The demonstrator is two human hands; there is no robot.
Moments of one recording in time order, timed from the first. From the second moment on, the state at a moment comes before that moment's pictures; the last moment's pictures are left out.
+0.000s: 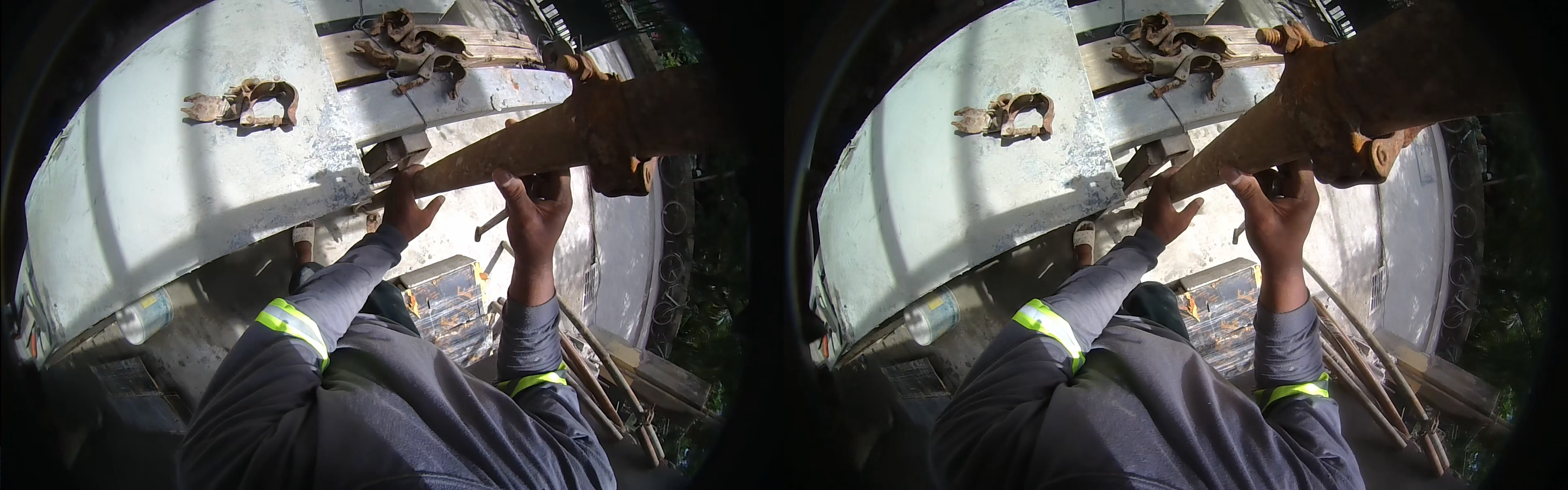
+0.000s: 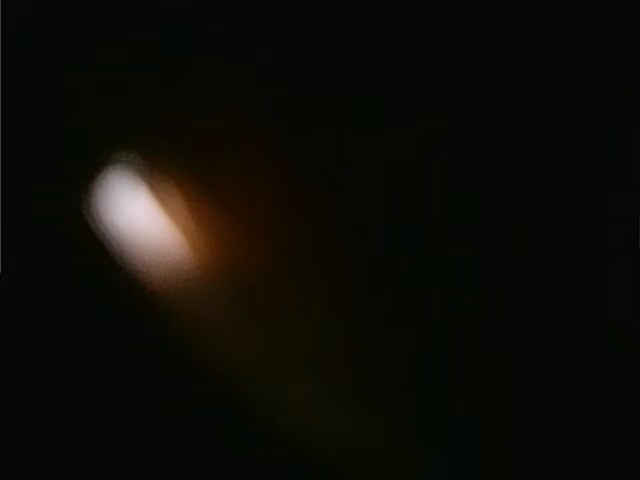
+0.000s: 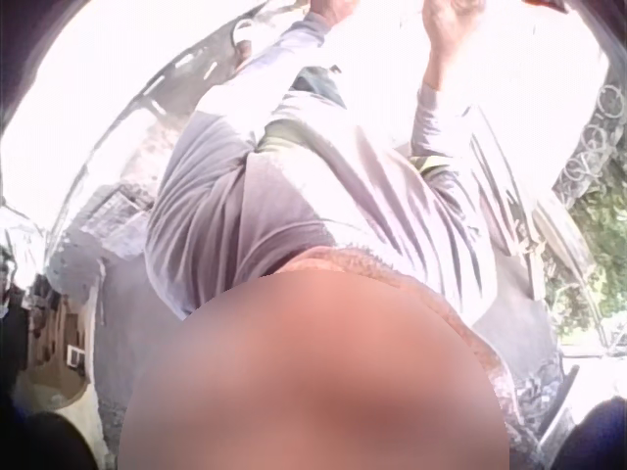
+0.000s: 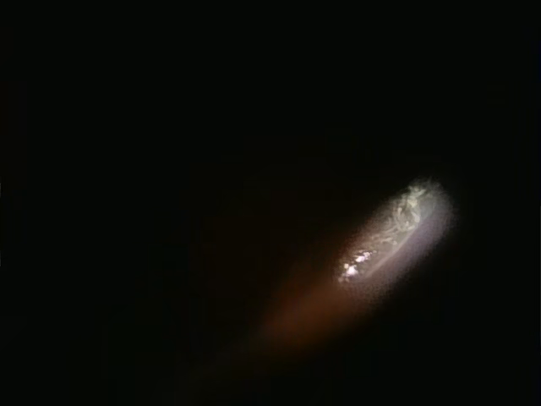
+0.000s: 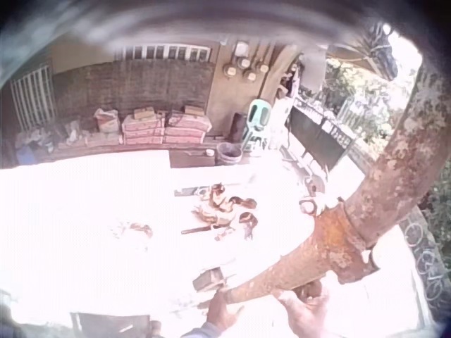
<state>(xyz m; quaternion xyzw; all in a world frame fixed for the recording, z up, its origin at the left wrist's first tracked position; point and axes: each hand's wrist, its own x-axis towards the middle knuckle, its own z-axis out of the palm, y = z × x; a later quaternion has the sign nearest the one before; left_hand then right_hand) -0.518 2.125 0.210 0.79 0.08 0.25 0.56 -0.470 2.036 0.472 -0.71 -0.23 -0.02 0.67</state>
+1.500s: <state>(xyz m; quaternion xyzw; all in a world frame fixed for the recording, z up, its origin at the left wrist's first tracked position) -0.782 2.497 0.558 0.31 0.02 0.49 0.82 -0.597 1.992 0.358 -0.83 -0.43 0.18 0.31</state>
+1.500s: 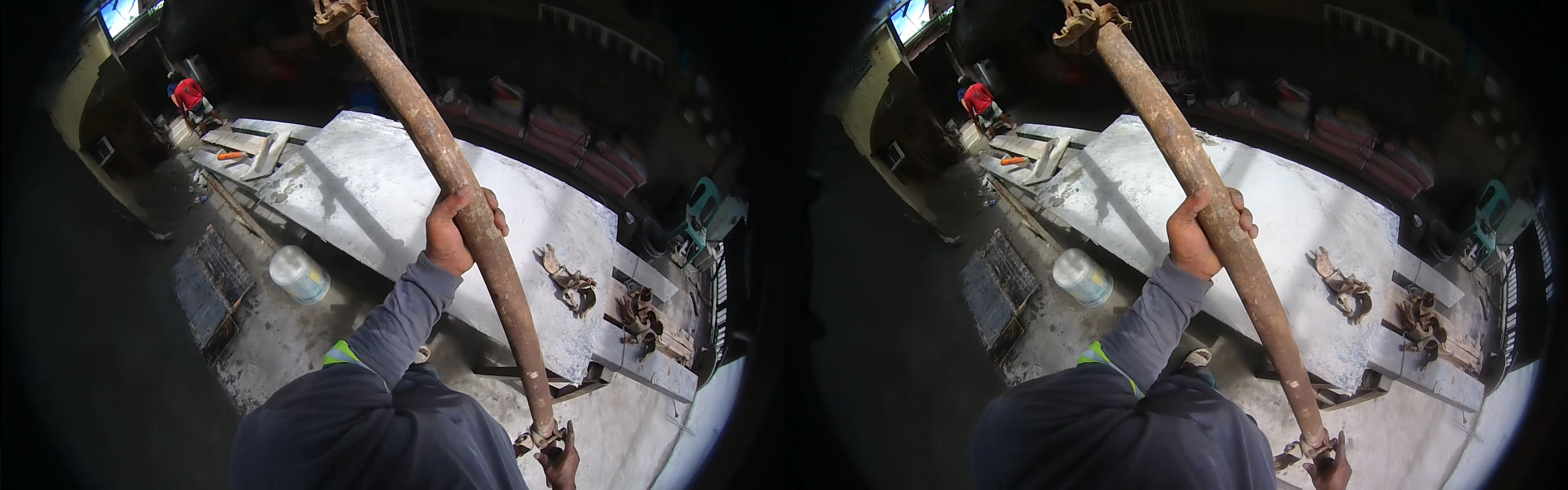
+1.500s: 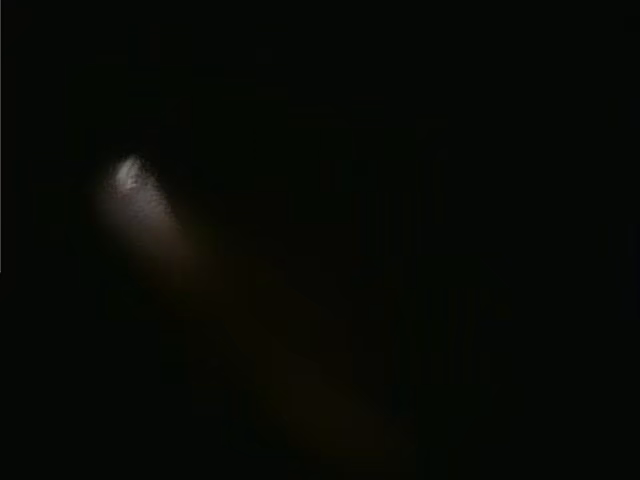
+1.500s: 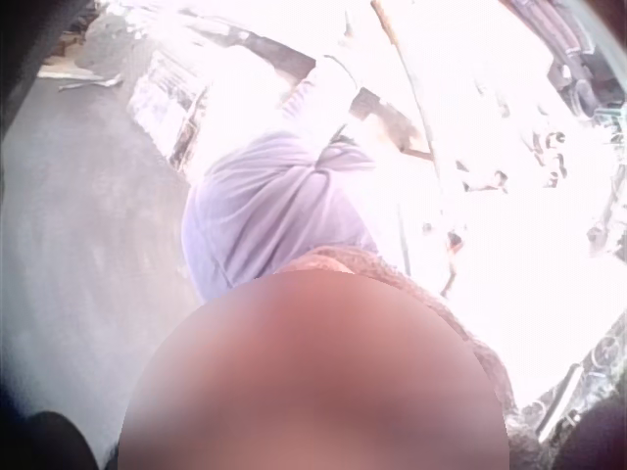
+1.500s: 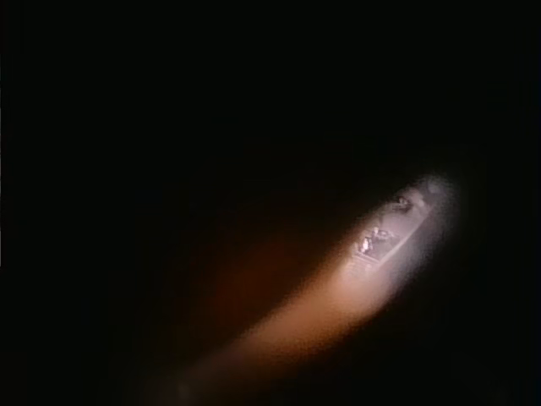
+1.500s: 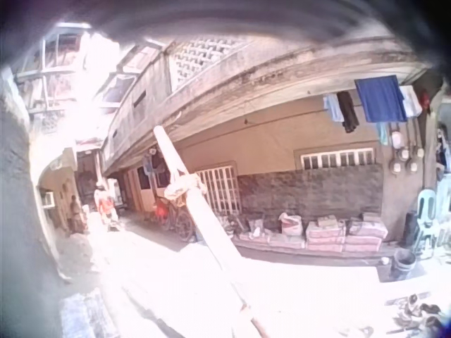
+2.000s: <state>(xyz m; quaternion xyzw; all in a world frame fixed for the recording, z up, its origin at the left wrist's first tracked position) -0.833 2.704 0.491 0.23 0.08 0.50 0.83 -0.644 2.055 0.266 -0.80 0.18 -0.01 0.58</state>
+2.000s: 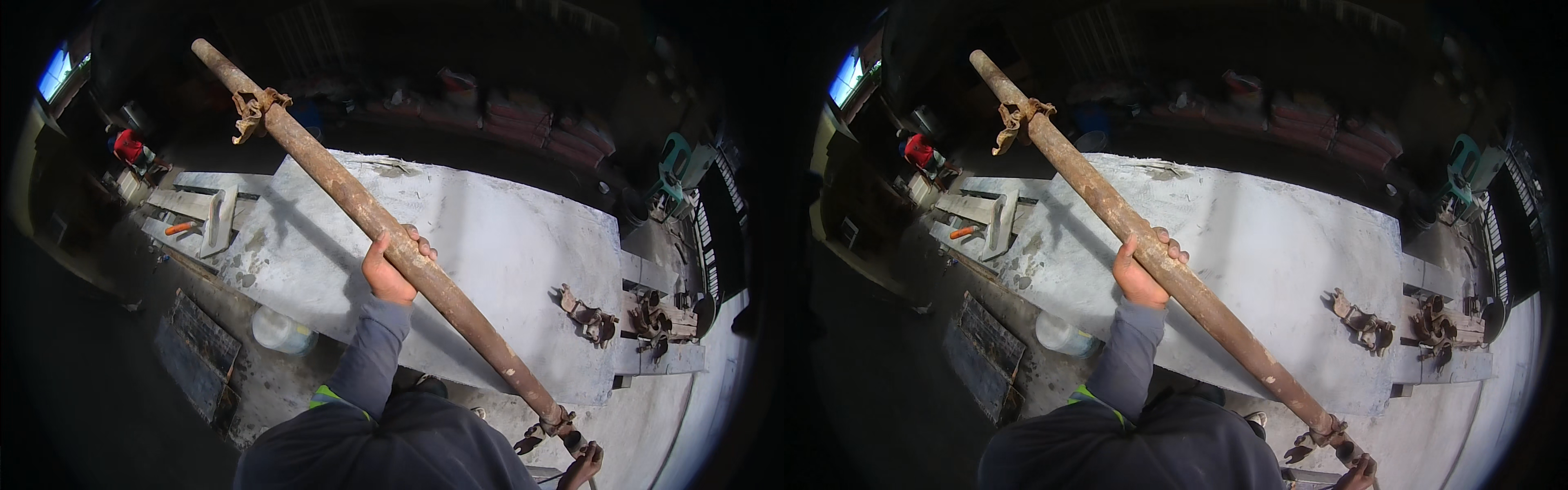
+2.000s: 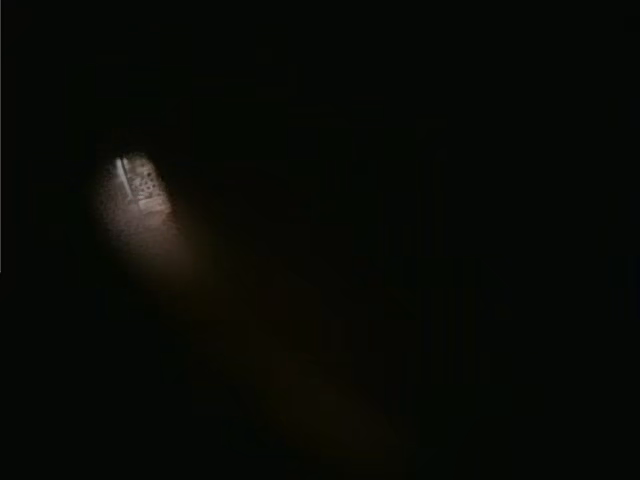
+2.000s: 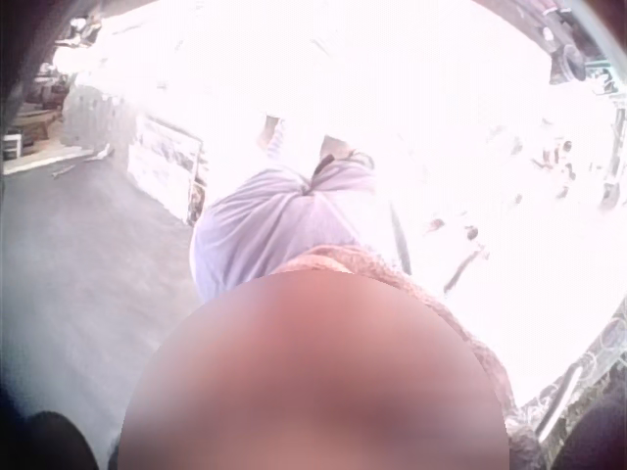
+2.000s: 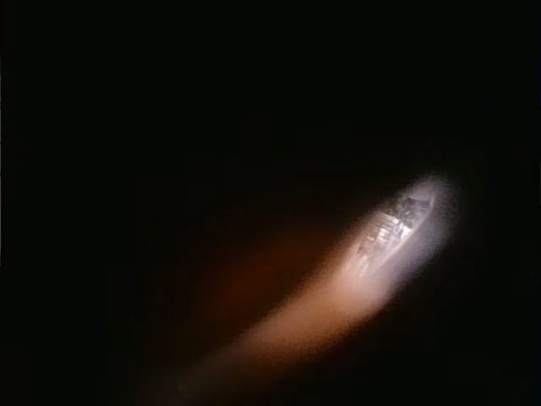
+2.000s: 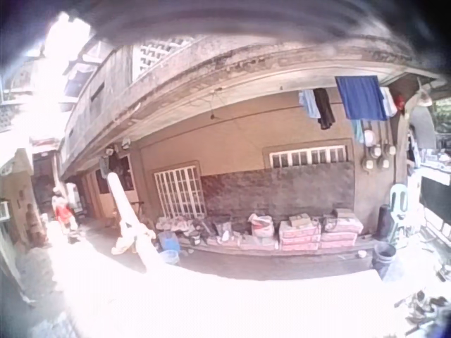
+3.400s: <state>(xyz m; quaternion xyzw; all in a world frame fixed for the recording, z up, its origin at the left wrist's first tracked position) -0.894 2.829 0.365 0.37 0.37 0.19 0.83 -0.592 2.194 0.441 -0.56 0.29 -0.03 0.77</state>
